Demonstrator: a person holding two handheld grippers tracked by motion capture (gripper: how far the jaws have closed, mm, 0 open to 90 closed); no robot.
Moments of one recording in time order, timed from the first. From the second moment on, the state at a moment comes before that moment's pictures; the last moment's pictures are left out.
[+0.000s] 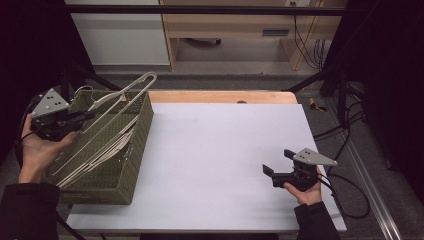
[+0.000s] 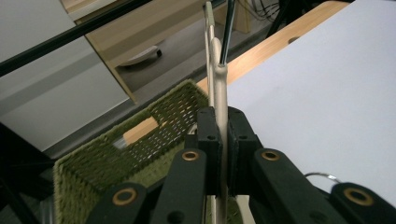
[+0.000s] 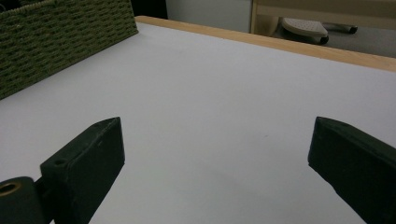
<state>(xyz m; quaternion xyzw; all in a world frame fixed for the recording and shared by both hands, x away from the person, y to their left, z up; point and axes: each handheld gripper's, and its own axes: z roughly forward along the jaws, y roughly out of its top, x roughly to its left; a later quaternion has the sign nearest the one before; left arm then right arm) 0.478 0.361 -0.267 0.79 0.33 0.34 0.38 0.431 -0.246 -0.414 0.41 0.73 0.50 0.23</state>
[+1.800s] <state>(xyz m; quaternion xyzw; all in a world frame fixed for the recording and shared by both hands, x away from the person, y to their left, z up) 0.493 0.367 -0.386 0.85 0.39 0.25 0.27 0.431 -0.244 -0.415 0.41 0.73 0.49 0.22</state>
